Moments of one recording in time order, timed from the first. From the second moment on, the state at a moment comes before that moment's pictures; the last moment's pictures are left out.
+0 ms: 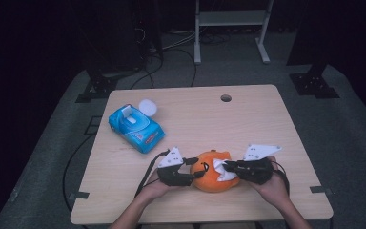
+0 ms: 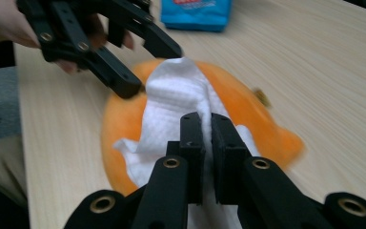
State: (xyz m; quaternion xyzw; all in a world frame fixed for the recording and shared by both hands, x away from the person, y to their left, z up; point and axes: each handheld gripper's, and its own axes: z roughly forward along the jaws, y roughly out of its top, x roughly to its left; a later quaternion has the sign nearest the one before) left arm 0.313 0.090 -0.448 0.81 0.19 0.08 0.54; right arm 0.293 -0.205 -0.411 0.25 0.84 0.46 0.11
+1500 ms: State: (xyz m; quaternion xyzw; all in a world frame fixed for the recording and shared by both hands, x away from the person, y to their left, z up) left arm 0.319 0.097 -0.439 0.81 0.20 0.09 0.55; right arm 0.290 -0.209 -0.417 0.25 0.84 0.46 0.12
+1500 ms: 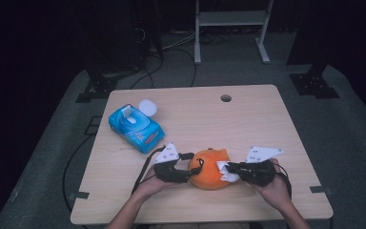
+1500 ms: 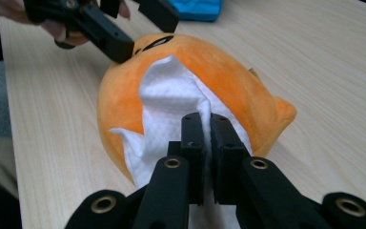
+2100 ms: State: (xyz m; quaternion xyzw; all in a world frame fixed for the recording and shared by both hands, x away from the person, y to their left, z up) left arm 0.323 0.098 -0.448 0.80 0.22 0.08 0.55; right arm 0.298 -0.218 -0.417 0.27 0.83 0.48 0.10
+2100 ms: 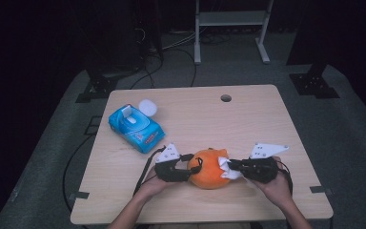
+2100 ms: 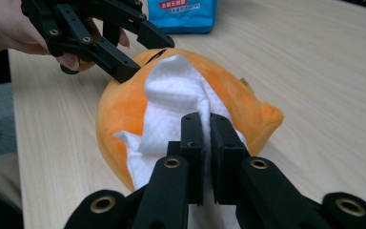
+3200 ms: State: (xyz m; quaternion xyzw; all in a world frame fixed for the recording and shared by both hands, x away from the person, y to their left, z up) left arm 0.306 0.090 -0.448 0.83 0.16 0.08 0.53; right arm 0.303 -0.209 -0.417 0.30 0.81 0.49 0.11
